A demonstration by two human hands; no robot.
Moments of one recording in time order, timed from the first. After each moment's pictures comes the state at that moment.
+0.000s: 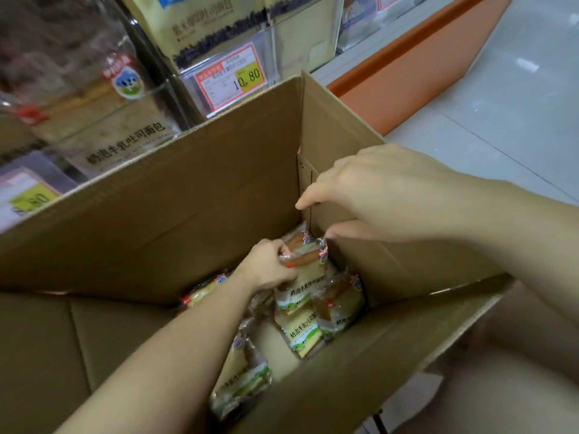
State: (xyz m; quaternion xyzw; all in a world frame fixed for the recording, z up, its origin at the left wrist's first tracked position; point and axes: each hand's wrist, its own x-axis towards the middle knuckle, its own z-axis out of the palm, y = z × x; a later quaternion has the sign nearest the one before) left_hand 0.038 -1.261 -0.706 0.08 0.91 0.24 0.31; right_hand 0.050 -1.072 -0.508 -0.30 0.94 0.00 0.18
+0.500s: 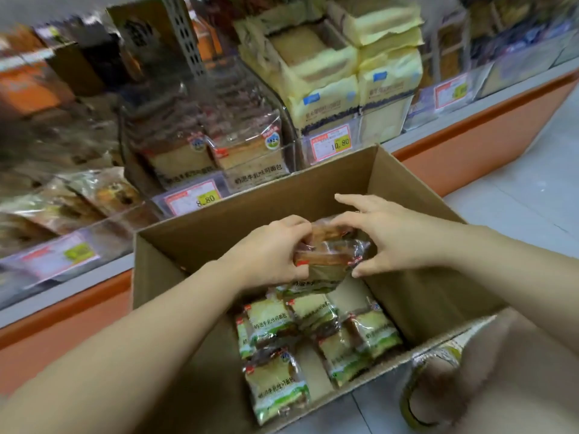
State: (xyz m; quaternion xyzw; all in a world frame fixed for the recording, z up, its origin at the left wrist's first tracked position) left_hand 0.084 -1.330 -0.517 0.26 0.95 0.11 0.11; right_hand 0.067 -1.111 -0.499 -0.34 0.93 -0.06 0.15
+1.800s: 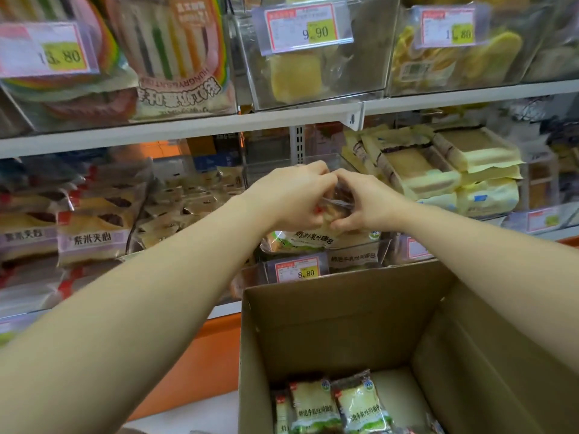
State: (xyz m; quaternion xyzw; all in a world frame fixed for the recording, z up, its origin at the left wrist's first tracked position) left_hand 0.030 -1.446 -0.359 0.22 0.96 -0.06 -0.14; right_hand -0.040 -1.285 -0.395 -0.39 0.89 -0.25 -0.02
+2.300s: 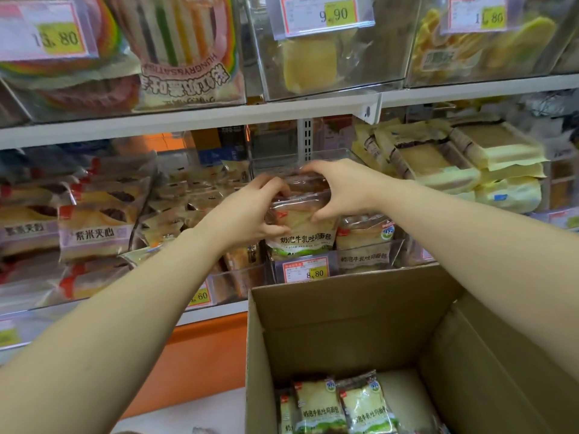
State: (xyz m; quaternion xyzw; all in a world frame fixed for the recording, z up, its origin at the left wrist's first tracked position) left_hand 0.045 -1.512 -0.403 0.09 0.98 0.09 -0.13; right_hand -0.055 -1.332 -0.380 -0.43 0.89 -0.13 -0.03
